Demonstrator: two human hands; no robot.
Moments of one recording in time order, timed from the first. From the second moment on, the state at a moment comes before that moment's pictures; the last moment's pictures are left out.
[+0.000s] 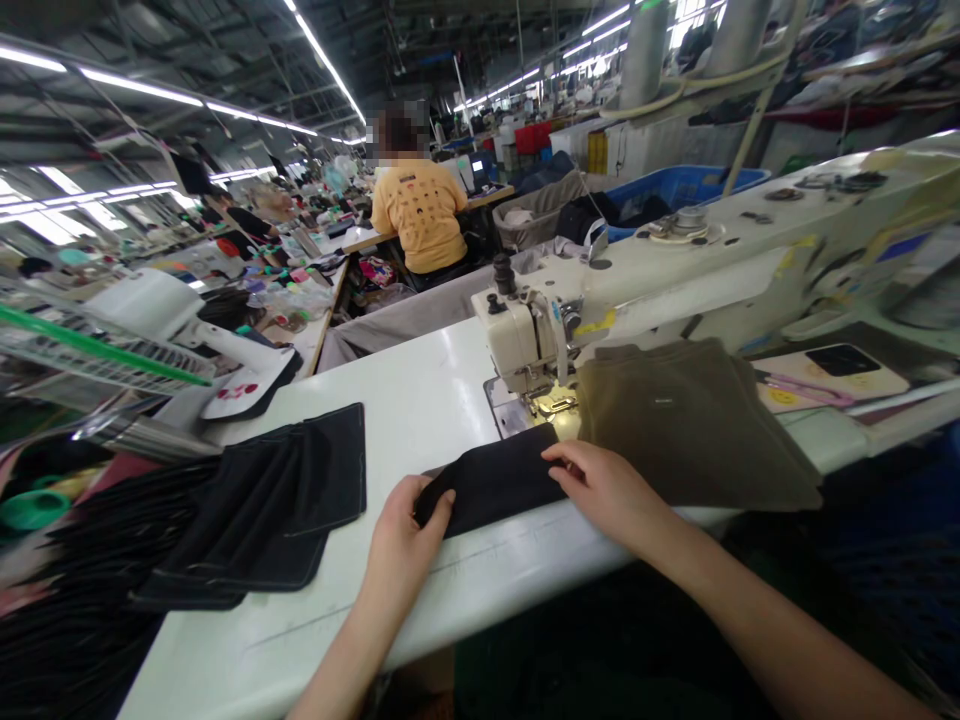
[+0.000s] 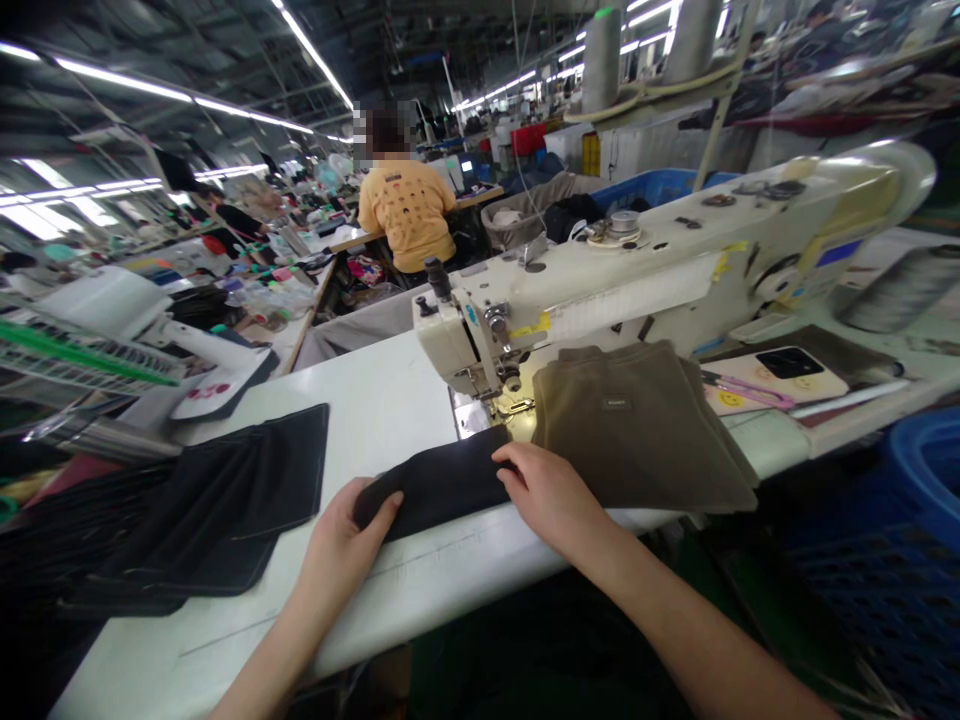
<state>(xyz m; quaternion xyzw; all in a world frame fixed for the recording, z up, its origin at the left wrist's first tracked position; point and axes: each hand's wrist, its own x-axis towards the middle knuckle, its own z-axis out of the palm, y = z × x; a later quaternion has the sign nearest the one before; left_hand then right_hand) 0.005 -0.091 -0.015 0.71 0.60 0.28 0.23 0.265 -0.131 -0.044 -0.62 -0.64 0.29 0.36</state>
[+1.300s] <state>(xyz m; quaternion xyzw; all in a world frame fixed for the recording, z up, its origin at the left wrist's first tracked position) 0.005 -0.087 -0.019 0.73 0.63 0.21 0.16 0.263 -0.139 -0.040 -0.63 -0.68 0.22 0.30</state>
